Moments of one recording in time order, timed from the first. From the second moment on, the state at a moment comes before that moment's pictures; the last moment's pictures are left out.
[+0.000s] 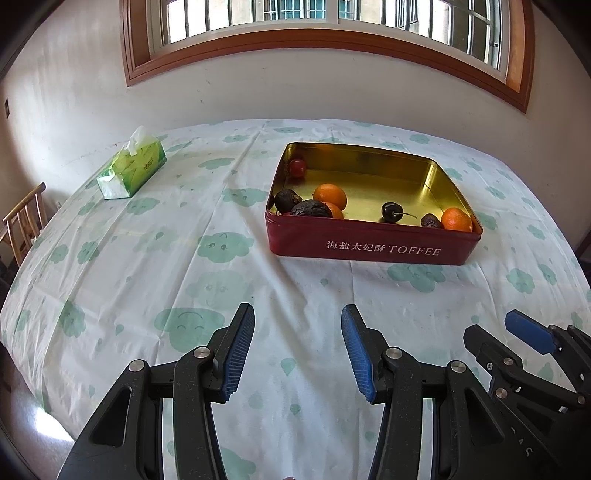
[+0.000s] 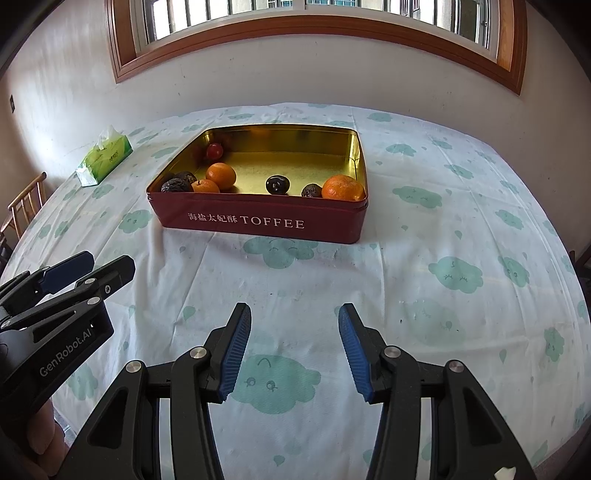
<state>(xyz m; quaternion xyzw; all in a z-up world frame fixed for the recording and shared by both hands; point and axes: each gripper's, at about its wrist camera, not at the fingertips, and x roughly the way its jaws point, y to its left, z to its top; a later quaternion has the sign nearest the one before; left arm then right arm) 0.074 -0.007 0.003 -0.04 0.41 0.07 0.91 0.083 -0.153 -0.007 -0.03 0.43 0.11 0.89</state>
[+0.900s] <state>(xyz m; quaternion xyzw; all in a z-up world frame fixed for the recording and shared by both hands) 0.072 -0.006 0.003 -0.04 0.41 0.07 0.91 0.083 -0.153 -0.008 -0.03 0.44 0.11 0.89</state>
